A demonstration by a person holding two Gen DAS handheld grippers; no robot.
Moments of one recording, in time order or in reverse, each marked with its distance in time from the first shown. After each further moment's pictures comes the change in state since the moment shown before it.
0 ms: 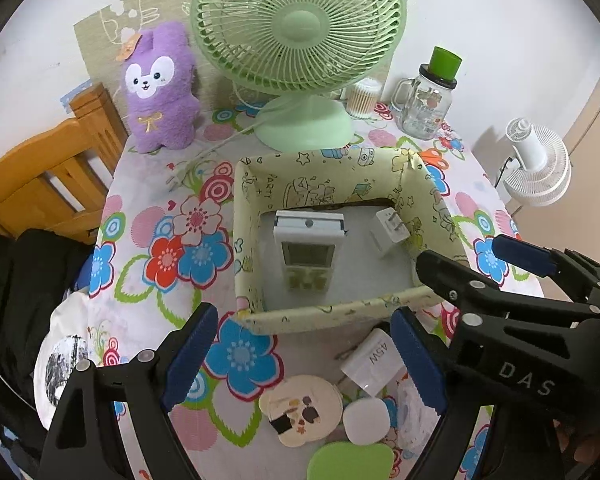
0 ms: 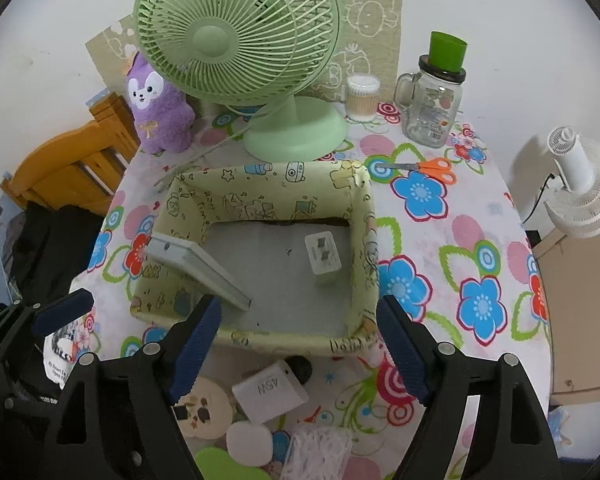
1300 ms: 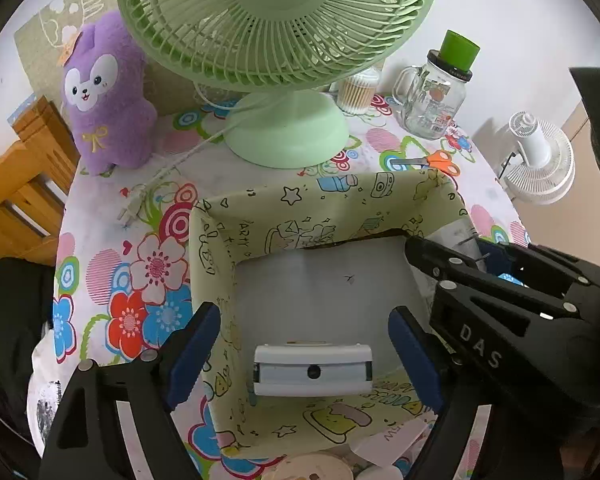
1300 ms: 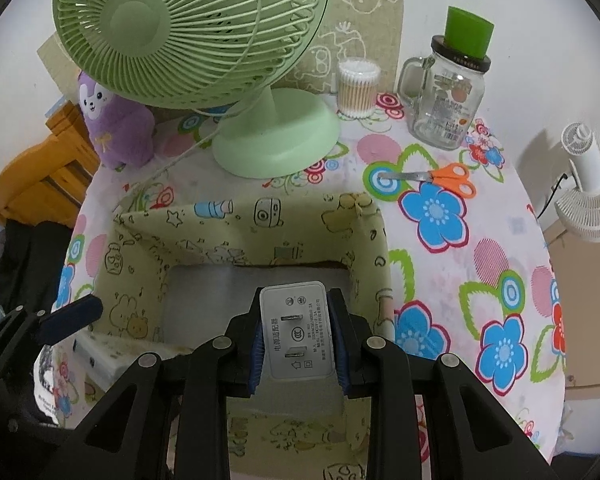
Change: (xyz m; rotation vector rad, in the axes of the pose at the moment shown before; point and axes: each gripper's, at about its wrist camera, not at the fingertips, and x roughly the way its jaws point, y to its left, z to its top) left arm 0.074 0.004 0.057 0.059 0.048 -0.061; right arm 0.080 -0.008 0.055 0.034 0.039 -0.049
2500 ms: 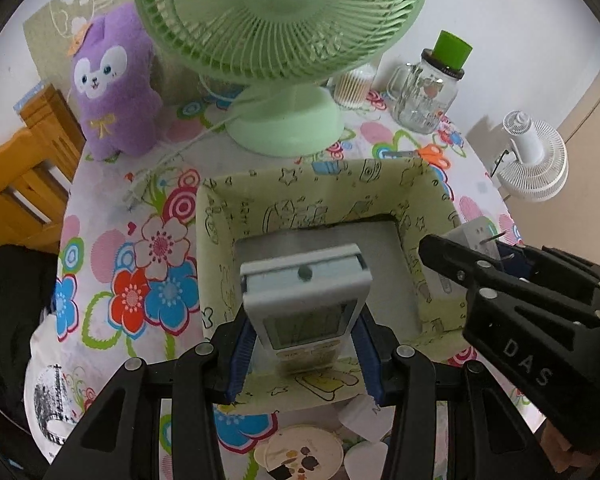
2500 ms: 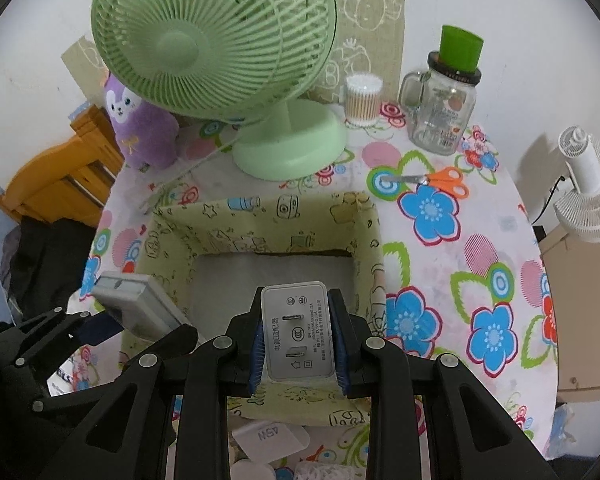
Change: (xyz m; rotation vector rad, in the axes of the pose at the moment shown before) left arm -0.015 0.000 -0.012 -0.027 0.032 -0.021; right arm -0.035 0.002 -0.015 -0.003 0.005 0.053
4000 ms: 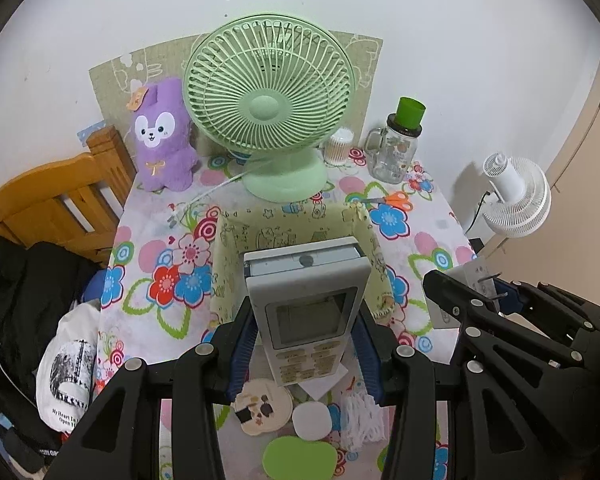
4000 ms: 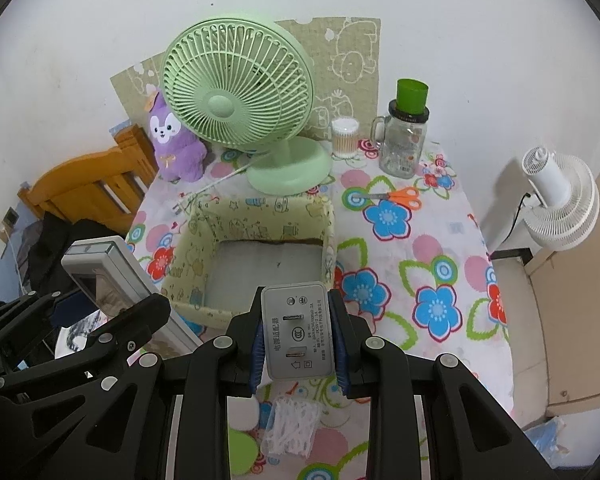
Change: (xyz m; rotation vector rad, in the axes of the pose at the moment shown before) left arm -0.120 -0.062 -0.039 -0.050 -0.198 0.084; right arm -0.122 -0.019 -0.051 -0.048 -0.142 0.011
